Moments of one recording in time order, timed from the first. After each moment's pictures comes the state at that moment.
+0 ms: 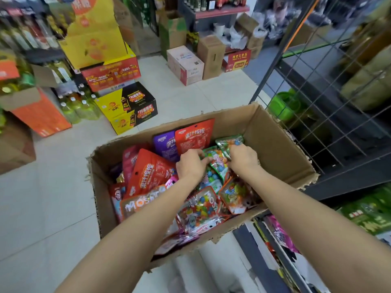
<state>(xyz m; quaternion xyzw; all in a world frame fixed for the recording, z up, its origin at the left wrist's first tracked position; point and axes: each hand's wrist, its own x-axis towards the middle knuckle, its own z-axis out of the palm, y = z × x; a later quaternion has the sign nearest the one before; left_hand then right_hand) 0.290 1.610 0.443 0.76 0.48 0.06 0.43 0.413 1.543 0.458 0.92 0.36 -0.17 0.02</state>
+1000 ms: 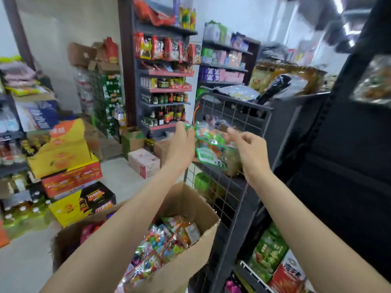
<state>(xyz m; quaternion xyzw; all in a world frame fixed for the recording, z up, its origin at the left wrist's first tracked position) 0.320 1.503 0.751 0.76 0.21 0.36 0.51 0.393 1.374 0.756 0.69 0.24 0.00 -0.68</state>
